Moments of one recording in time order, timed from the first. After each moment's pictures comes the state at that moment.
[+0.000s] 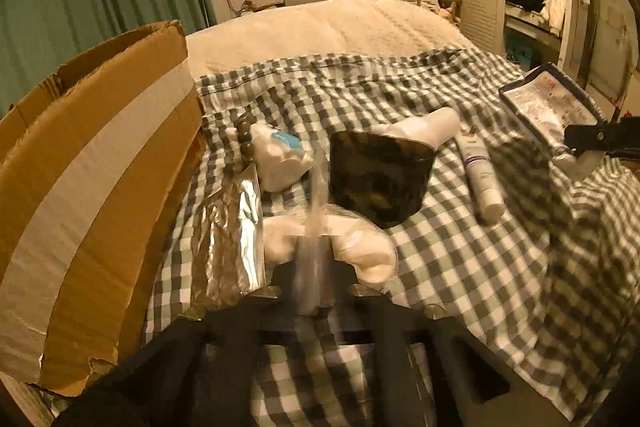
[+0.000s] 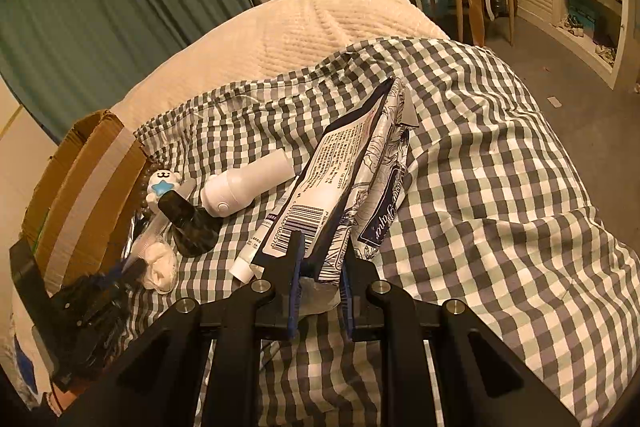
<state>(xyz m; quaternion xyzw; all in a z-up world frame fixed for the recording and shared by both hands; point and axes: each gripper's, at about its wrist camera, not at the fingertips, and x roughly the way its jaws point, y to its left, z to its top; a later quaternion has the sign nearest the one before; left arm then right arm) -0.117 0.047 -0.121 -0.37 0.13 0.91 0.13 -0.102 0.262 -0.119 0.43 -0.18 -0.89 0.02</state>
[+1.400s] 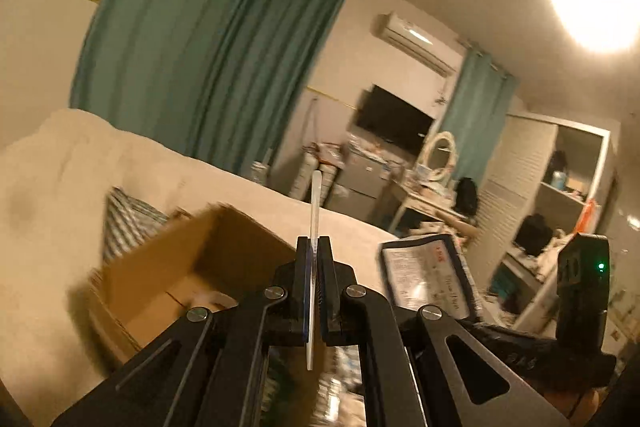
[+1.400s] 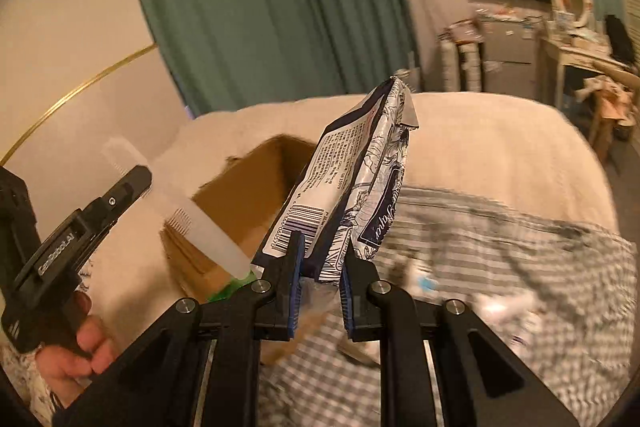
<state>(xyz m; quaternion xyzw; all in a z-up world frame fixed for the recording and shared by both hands) -0.081 -0.163 0.092 -0.15 -0.18 0.97 0.07 -0.154 -0.014 0.046 0.35 -0.06 -0.90 0.24</state>
